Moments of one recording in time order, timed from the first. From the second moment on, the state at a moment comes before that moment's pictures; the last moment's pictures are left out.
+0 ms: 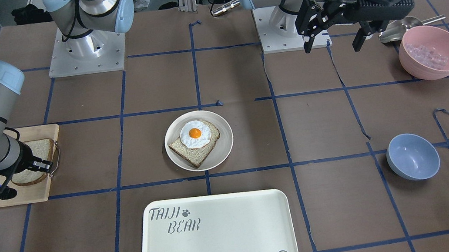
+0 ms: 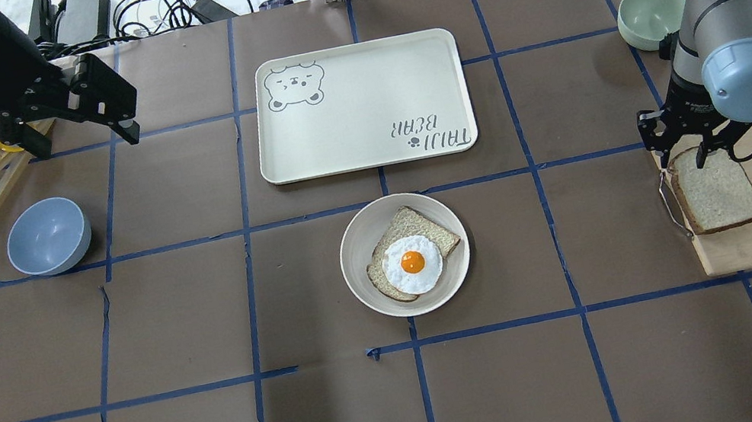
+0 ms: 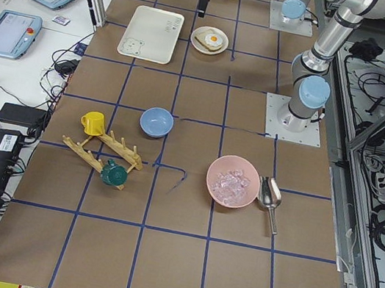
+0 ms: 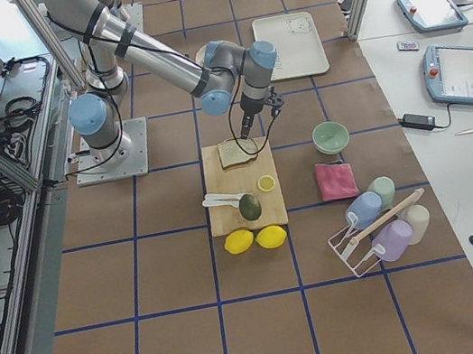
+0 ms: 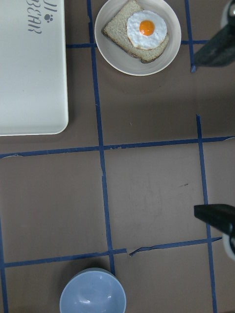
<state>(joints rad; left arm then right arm) -1.52 -1.53 -1.47 -1.66 1.54 0.12 1.25 -1.27 1.92 -2.03 -1.75 0.07</state>
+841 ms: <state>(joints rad) -1.52 -1.53 -1.47 -1.66 1.54 0.12 1.25 -1.23 1.92 -2.04 -1.75 0.07</state>
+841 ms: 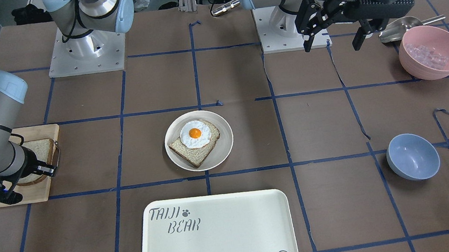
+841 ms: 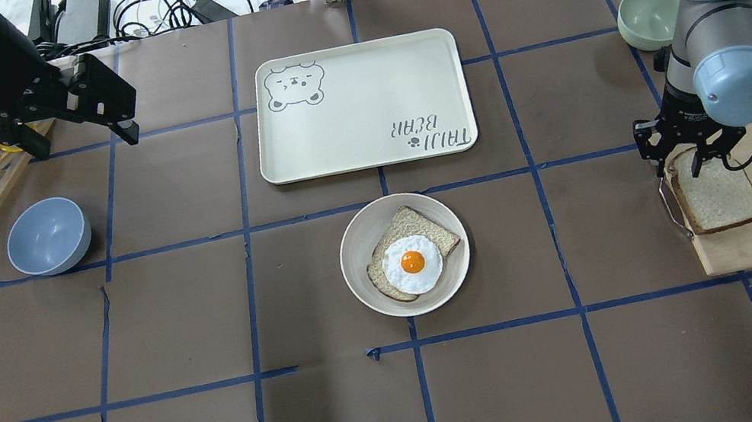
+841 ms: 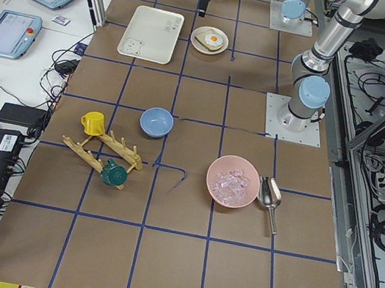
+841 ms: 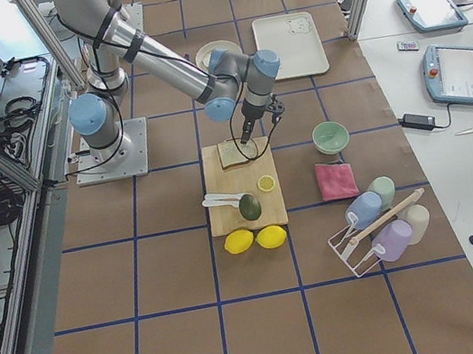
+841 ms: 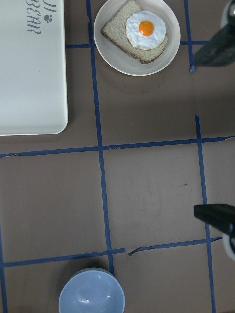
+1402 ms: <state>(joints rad) -1.52 -1.53 -1.47 -1.66 1.54 0.12 1.25 -1.22 1.92 -2.05 -1.75 0.09</state>
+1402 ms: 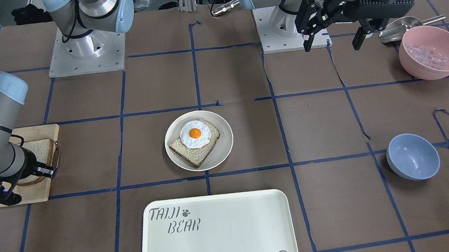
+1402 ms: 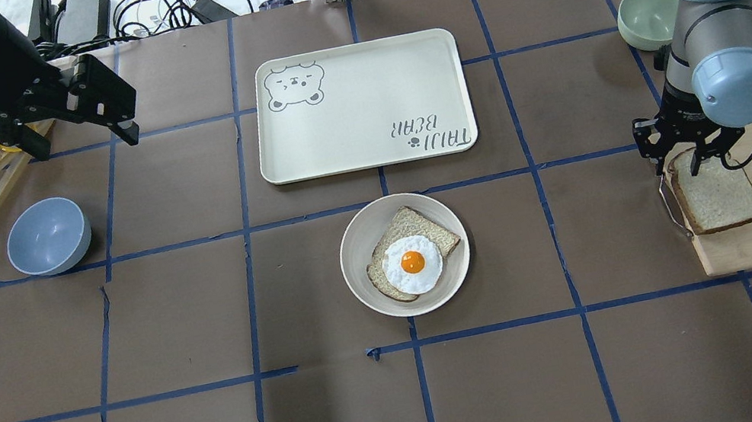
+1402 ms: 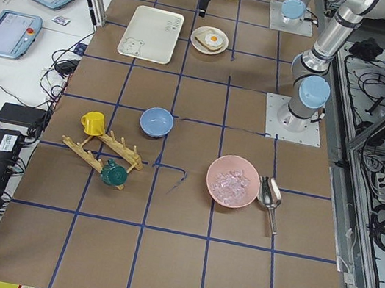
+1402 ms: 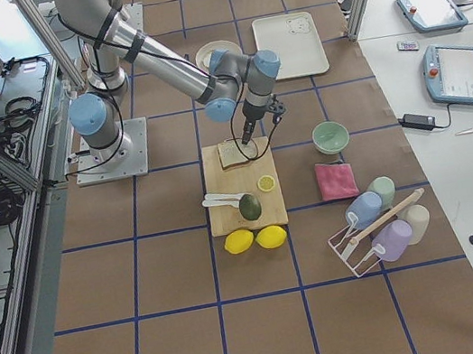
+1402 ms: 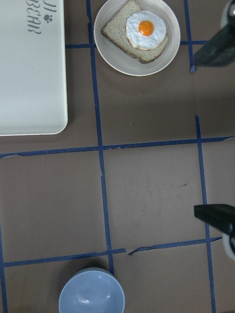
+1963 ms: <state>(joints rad) -1.52 -1.53 -1.47 -1.66 1.54 0.12 1.25 -1.21 1.92 -2.07 -1.74 0.15</state>
